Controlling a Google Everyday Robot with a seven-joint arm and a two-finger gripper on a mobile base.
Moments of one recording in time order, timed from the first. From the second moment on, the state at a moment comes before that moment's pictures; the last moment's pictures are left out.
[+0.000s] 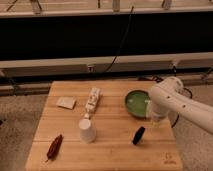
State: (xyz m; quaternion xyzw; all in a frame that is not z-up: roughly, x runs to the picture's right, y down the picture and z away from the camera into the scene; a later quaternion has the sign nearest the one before) arm 0.246 0.177 0.734 -0.33 -0.02 -0.10 0.94
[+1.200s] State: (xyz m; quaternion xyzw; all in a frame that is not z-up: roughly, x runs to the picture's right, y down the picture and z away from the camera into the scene) arm 0.222 0.200 0.727 -0.35 -0.04 -0.15 0.92
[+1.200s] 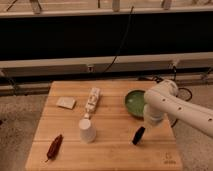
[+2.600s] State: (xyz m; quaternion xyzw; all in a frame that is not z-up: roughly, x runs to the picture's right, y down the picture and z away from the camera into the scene) arm 0.198 0.206 0.716 -0.38 -0.05 -0.21 0.90
